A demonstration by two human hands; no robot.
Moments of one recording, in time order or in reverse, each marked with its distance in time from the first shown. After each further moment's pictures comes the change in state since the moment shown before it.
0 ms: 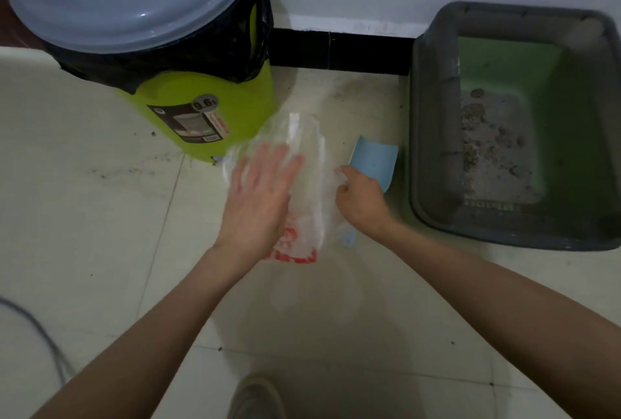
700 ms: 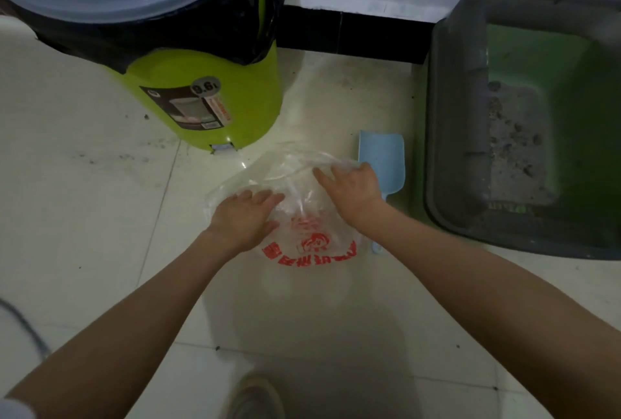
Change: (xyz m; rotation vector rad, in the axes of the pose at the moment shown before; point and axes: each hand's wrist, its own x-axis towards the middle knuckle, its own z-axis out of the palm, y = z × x) left_hand -0.007 -0.044 0.051 0.032 -0.746 -0.017; right_hand 0.033 -0.006 0.022 -1.241 -0.215 -0.396
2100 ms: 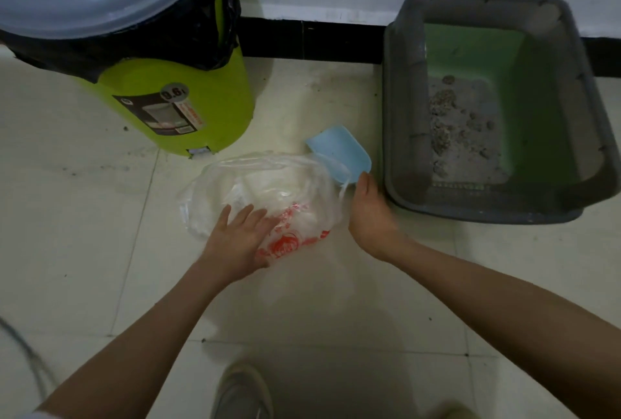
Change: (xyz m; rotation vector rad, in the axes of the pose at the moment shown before) left_hand -0.040 0.041 0.018 0.064 0.065 0.087; right_hand -0.072 0.010 0.060 0.811 0.129 0.490
